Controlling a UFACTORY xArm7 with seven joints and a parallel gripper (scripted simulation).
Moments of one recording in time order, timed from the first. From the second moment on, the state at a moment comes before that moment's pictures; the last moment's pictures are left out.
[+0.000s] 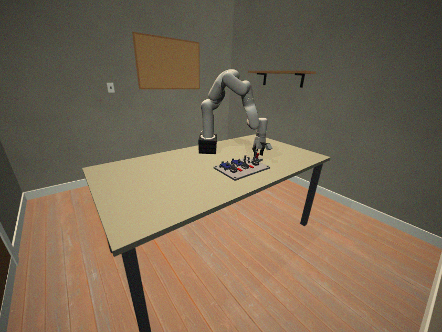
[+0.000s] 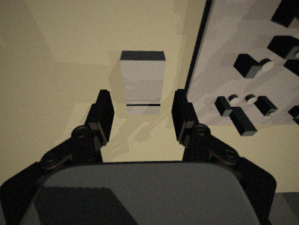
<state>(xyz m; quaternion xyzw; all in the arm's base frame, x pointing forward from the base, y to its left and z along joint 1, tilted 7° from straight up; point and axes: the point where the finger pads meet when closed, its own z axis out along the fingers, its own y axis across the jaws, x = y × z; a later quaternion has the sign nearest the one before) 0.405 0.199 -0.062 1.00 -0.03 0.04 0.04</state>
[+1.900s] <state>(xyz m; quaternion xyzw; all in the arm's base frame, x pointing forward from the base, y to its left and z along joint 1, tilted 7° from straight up) 0.397 0.206 0.026 1.00 -0.03 0.04 0.04</state>
